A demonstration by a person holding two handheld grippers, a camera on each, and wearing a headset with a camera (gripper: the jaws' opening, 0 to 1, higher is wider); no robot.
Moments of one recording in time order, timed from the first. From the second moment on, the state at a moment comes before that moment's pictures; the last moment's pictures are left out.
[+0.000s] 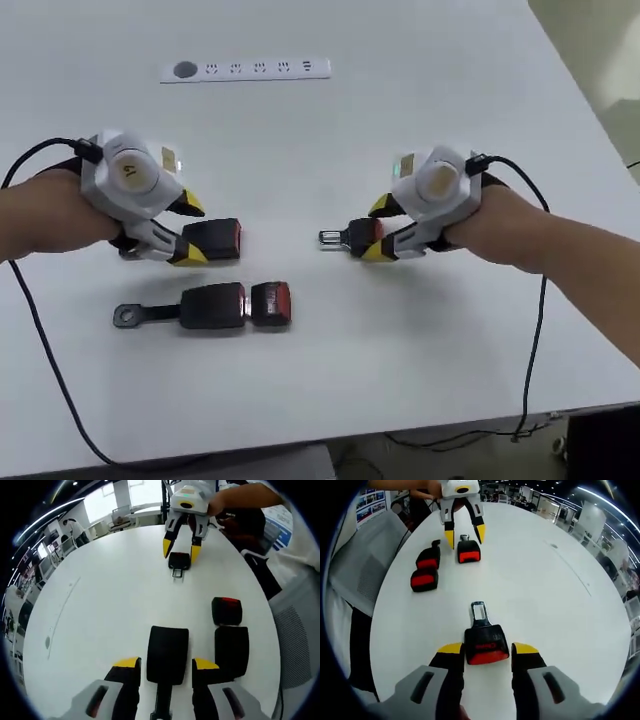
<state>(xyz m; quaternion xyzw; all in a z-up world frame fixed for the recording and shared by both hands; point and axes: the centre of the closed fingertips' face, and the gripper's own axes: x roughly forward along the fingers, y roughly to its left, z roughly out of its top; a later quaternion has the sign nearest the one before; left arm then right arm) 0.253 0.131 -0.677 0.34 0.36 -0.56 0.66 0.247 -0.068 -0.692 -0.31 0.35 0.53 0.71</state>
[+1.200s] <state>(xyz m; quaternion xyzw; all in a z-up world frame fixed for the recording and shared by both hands) 0.245 0.126 -0.686 0.34 0.38 -0.57 0.64 0.239 -0.037 -0.692 -0.28 0.35 0.57 0.69</state>
